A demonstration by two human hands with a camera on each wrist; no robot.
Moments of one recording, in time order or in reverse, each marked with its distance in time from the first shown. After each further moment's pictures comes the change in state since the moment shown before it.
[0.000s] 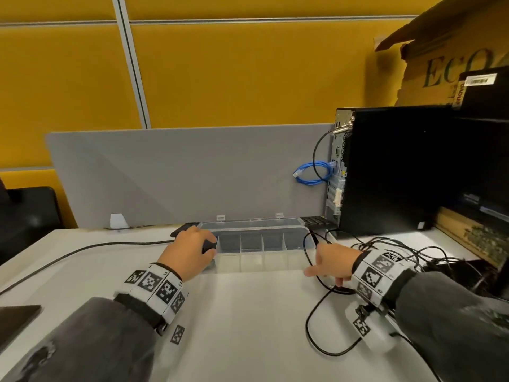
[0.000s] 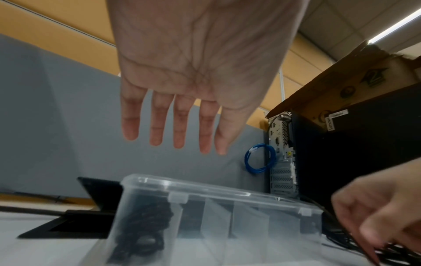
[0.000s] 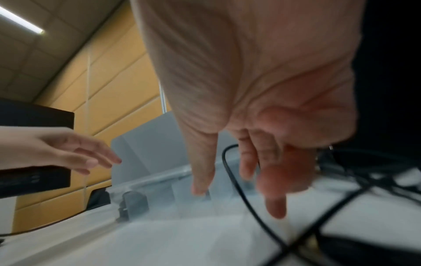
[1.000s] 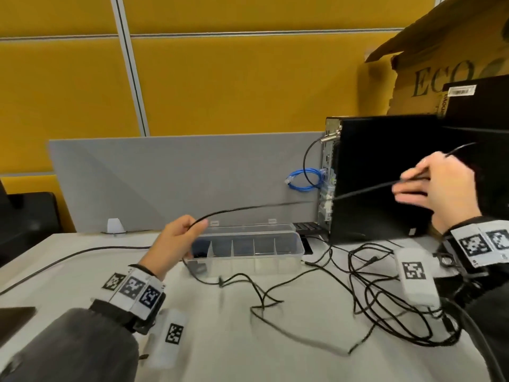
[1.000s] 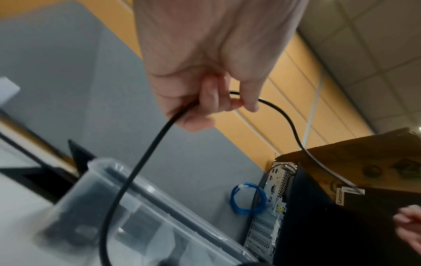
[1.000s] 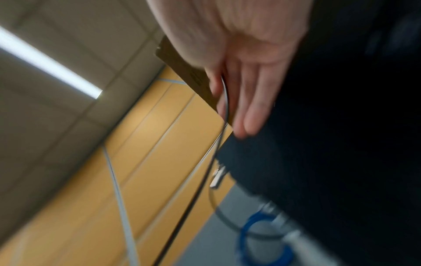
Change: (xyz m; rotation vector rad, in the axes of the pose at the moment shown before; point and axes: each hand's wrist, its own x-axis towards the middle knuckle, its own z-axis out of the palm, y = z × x) left_hand -0.015 0.026 -0.024 -0.858 0.167 -0.075; right_hand -0.082 0.088 -0.113 1.524 0.920 -0.137
